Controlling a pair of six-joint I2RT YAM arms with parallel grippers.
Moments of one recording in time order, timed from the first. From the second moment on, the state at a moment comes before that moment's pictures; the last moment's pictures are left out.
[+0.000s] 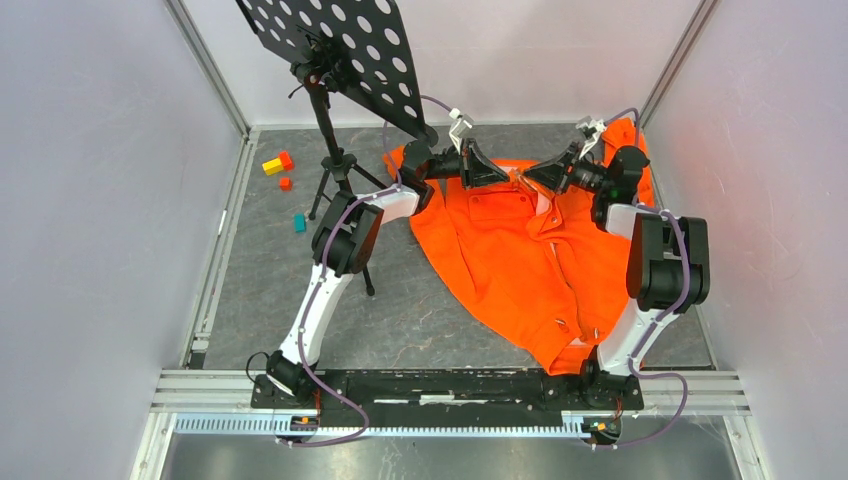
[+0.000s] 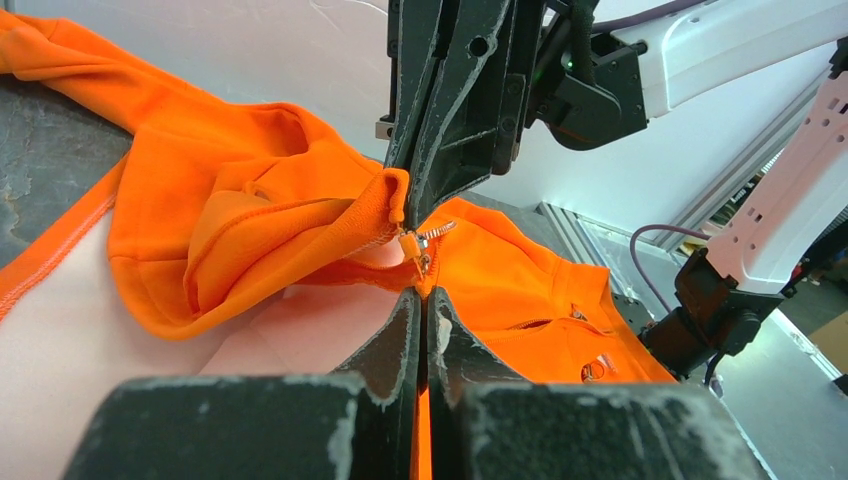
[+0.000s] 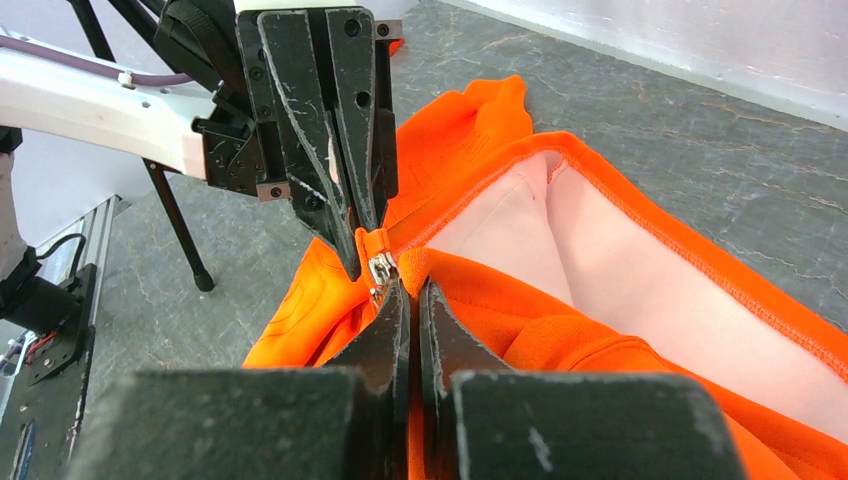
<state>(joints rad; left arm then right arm) -0.54 2.53 1.85 1.13 1.06 -0.81 -0.12 1.83 0.99 0.87 -1.20 0.38</state>
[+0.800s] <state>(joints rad) -0.54 2.54 1.87 1.19 1.09 -0.88 -0.11 1.89 0.97 1.22 -1.23 0.66</state>
